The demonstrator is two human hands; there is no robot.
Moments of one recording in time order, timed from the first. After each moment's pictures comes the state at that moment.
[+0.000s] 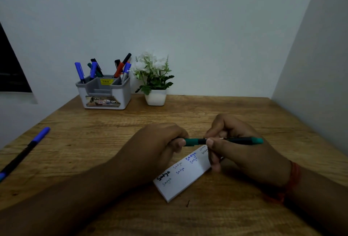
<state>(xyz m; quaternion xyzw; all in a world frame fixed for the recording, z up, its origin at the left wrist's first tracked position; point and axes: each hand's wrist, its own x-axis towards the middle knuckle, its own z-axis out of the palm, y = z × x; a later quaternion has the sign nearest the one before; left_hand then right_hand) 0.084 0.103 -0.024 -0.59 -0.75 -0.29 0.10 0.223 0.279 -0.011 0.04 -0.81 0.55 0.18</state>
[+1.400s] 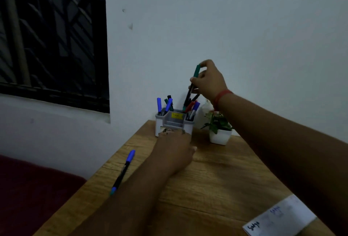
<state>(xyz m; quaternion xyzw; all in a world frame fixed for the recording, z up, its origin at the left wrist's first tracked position) -0.030 0.028 -0.005 -0.33 -0.92 -0.17 0.11 -0.064 0.172 0.130 -0.01 -0.83 0.45 0.33</state>
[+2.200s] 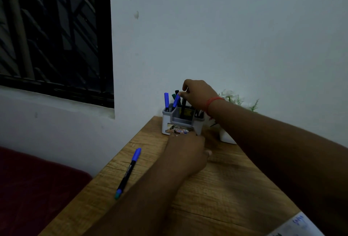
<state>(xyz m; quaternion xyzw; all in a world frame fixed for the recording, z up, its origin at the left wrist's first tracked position) -0.035 0.033 -0.008 -0.36 -0.92 -0.11 0.08 -0.143 0.165 0.080 0.01 -0.97 0.05 0.25</state>
